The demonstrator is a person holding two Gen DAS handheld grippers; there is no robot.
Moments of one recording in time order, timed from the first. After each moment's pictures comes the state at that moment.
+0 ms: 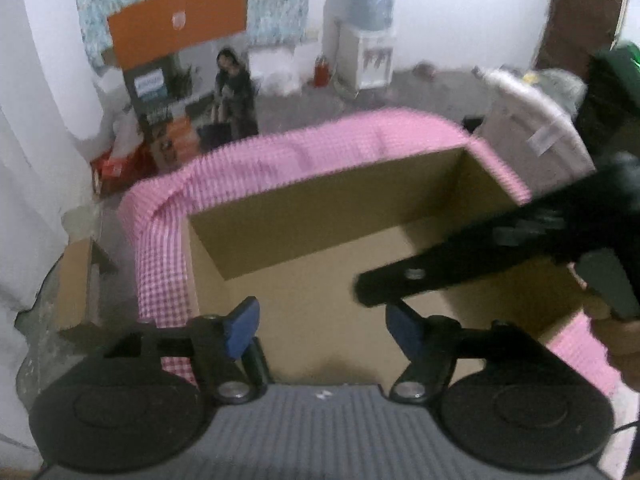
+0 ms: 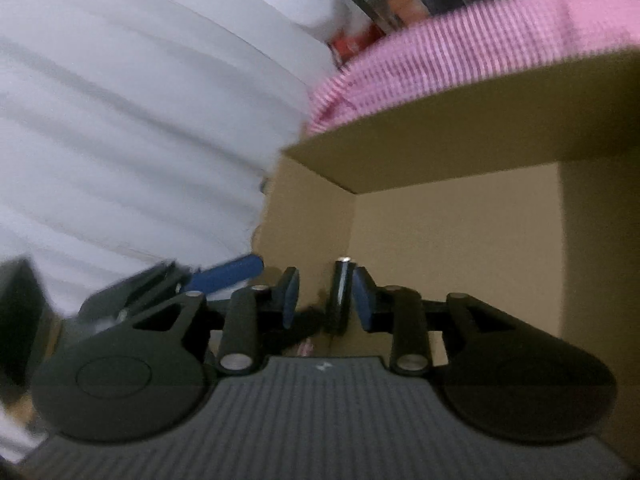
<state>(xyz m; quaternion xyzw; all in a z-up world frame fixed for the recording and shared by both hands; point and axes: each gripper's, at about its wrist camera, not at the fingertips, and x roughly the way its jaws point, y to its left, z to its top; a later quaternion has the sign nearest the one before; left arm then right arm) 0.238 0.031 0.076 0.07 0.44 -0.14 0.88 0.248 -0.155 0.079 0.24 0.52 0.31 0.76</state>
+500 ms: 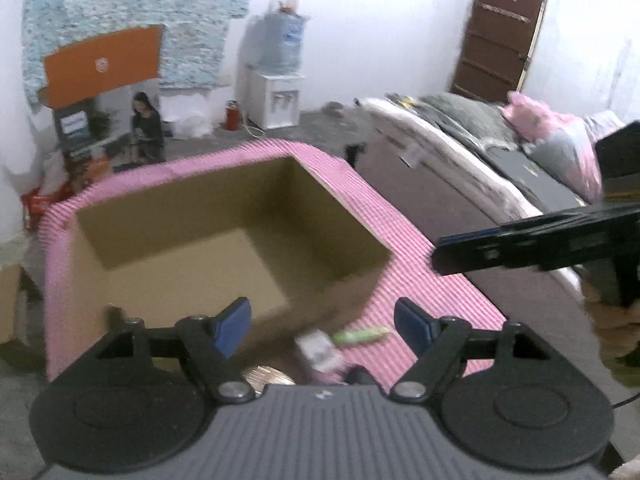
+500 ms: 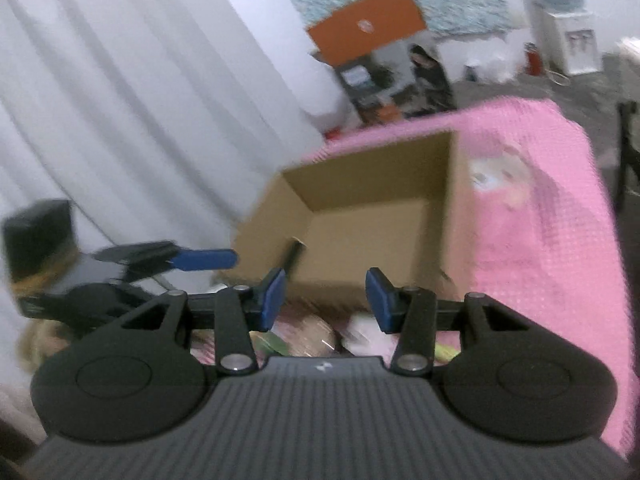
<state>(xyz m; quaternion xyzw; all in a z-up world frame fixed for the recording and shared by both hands) 0.112 -0.053 0.073 0.04 0.38 -0.26 0.89 0.052 -0.338 0.129 0.16 0.38 0.28 0.87</state>
